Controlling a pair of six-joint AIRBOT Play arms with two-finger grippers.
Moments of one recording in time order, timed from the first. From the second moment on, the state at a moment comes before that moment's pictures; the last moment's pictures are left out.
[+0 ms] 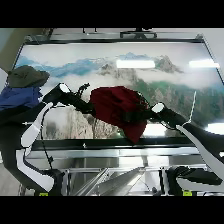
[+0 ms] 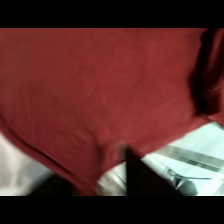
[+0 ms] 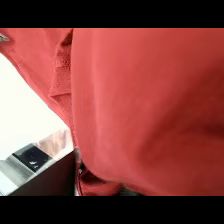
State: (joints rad) left arm -0.20 -1.81 1.29 0.92 -1.22 -1.12; right arm 0.36 -1.43 0.79 -0.54 0.75 1.14
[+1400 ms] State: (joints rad) left arm 0.22 -1.07 1.61 0.22 -1.48 -0.89; right arm -0.17 -0.52 1.01 -0.33 0.72 0.94
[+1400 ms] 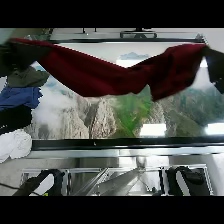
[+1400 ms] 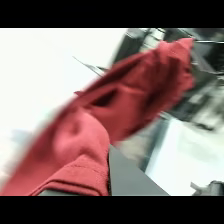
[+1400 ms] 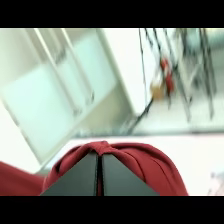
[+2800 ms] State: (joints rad) left arm 0.22 -1.47 1.03 0.80 -1.42 -1.10; right arm -0.45 -1.35 0.95 -0.67 1.09 0.97
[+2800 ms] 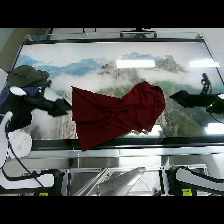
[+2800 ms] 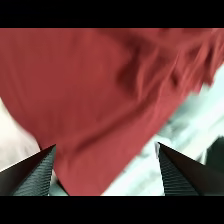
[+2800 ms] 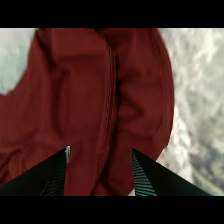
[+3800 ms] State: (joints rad) left arm 0.04 -1.14 0.35 0.74 -1.09 -1.14; right arm -0.22 -1.51 0.96 -0.56 1.03 0.89
